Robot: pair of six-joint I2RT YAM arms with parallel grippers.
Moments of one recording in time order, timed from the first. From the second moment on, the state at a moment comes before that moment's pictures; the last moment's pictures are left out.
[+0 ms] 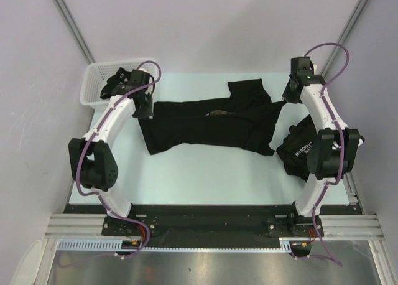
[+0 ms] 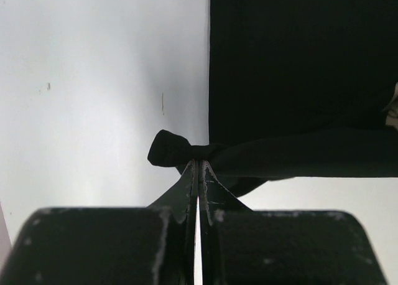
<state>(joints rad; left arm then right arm) -0.18 1.70 1.52 -0.86 -0.21 -0.17 0.03 1.83 1.69 -0.74 0.25 0.39</state>
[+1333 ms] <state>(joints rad) -0.18 1.92 1.69 -0.88 -0.14 -0.15 0.00 2.04 1.96 -0.90 0.20 0.35</state>
